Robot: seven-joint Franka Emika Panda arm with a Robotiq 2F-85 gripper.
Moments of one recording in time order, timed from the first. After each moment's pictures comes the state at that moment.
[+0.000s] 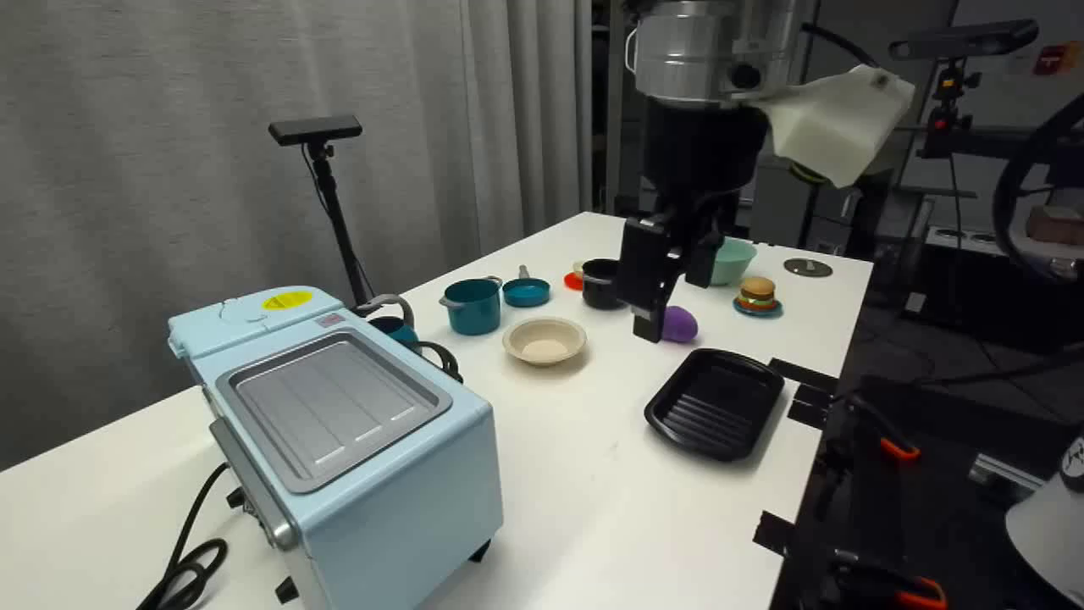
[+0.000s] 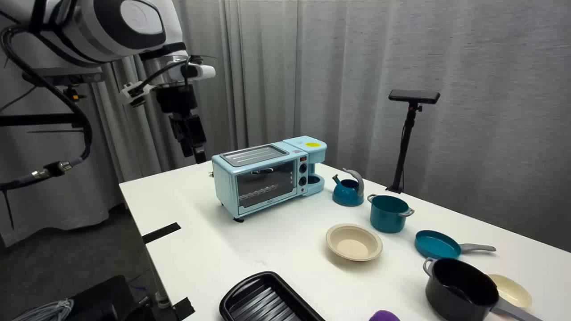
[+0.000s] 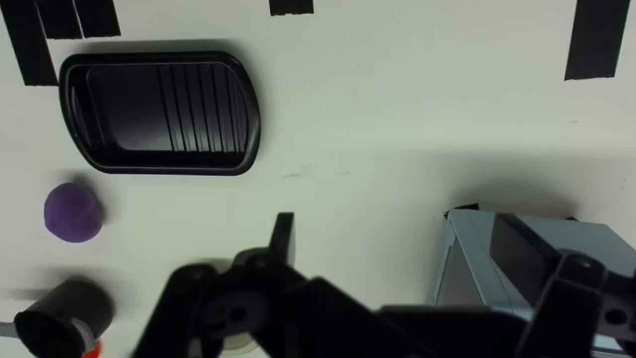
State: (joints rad) arm 0.07 -0.41 0.40 -2.49 0.00 2.14 0.54
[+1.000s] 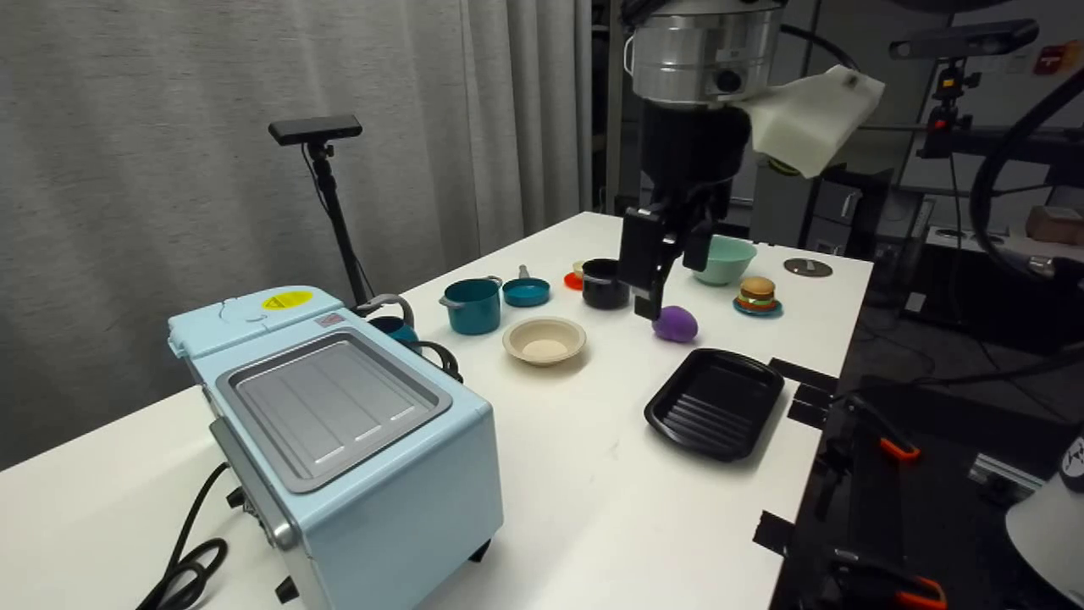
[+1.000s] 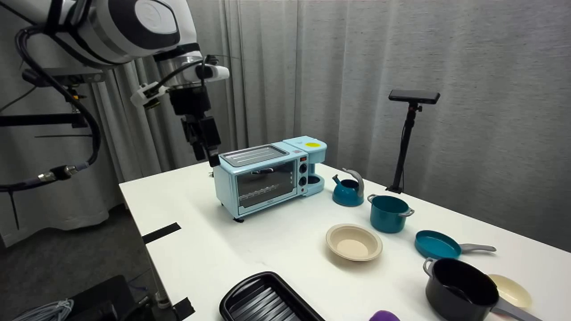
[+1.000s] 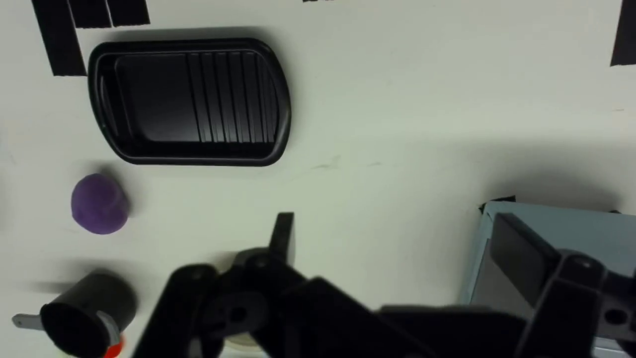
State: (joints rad) arm 0.06 -0.39 0.33 -2.49 -0.06 2.14 0.51
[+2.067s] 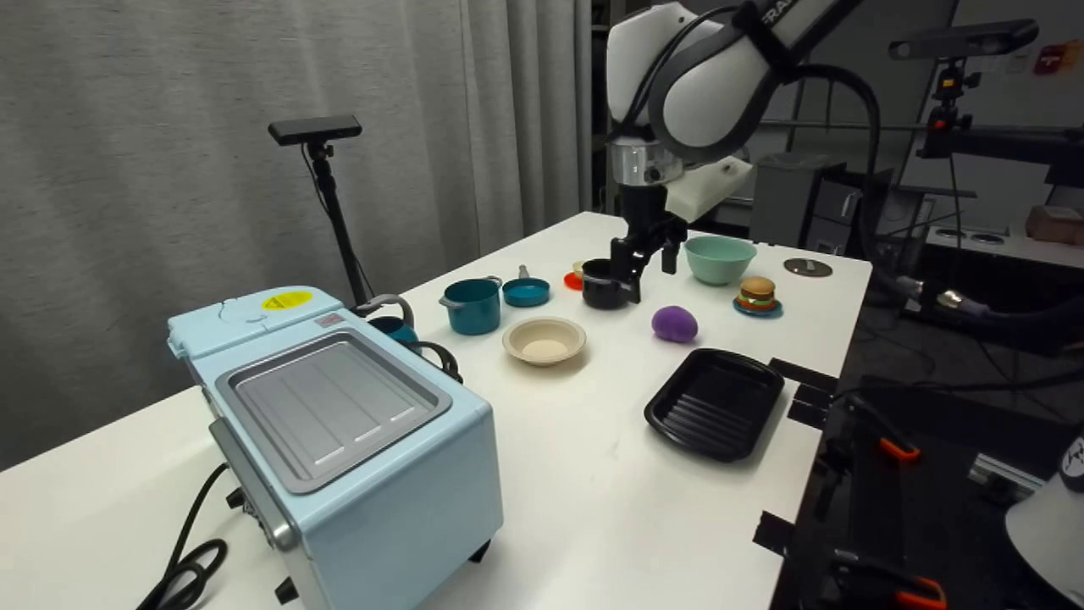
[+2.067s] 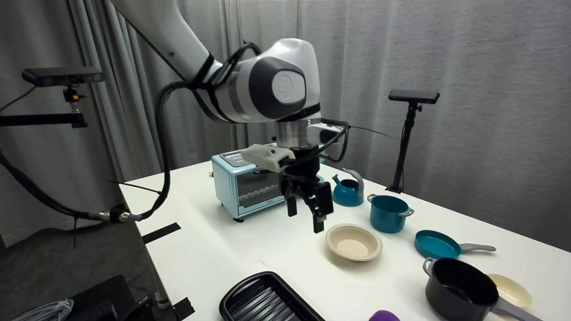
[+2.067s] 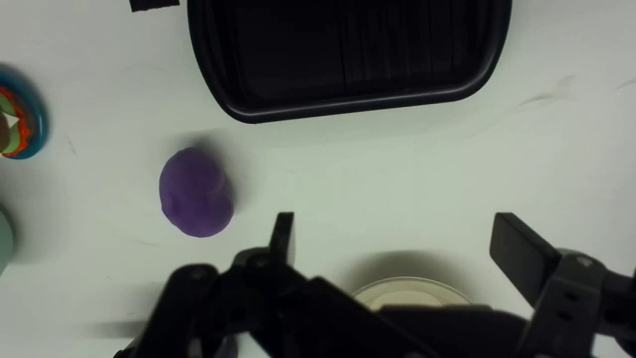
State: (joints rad) arm -0.08 0.05 -0.02 -2.33 -0.23 2.36 0.28
